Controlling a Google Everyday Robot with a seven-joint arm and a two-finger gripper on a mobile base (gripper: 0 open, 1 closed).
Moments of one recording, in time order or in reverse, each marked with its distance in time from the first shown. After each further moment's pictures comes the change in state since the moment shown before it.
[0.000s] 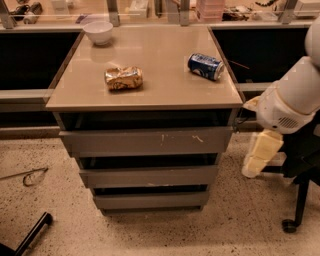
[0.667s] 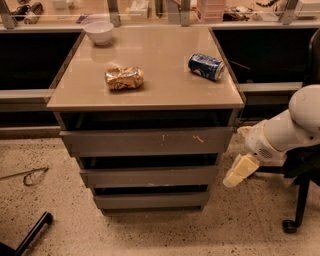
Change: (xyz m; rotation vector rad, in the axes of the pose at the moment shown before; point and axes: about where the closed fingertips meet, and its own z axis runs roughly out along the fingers) arm 0.031 -0.028 0.123 0.018 -0.194 0.164
